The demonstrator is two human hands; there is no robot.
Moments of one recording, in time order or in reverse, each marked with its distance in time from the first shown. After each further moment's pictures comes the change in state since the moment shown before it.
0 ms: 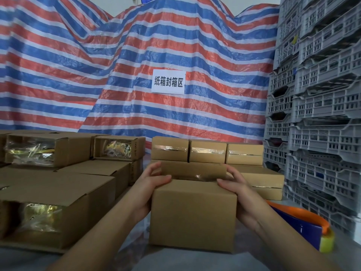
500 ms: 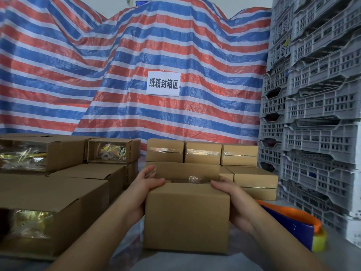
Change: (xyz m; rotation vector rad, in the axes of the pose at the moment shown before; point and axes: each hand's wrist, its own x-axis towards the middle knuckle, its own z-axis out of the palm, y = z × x) left_hand 0.003 0.000 0.005 -0.042 0.012 -0.021; right_hand 0.000 0.000 0.004 -0.022 0.076 0.165
